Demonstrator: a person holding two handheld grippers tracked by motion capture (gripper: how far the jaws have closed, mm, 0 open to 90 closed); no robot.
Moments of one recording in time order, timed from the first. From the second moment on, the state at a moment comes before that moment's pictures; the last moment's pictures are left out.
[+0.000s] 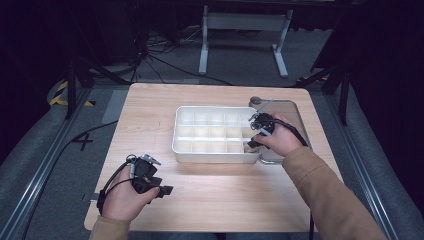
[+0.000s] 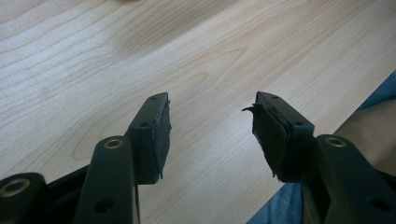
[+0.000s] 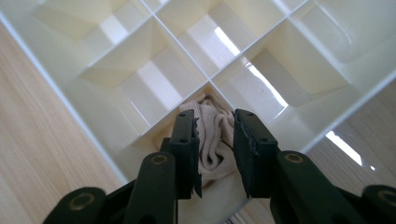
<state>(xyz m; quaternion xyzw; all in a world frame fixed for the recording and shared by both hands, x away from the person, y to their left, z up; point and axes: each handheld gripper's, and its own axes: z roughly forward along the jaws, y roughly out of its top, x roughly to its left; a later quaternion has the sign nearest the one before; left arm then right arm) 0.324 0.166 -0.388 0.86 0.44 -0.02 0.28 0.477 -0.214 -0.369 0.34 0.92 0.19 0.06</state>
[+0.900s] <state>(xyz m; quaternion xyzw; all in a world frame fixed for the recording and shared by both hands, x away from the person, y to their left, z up) 0.309 0.177 -0.385 0.85 0.44 -0.02 0.28 0.393 -0.225 -0.333 0.25 0.92 0.31 0.03</state>
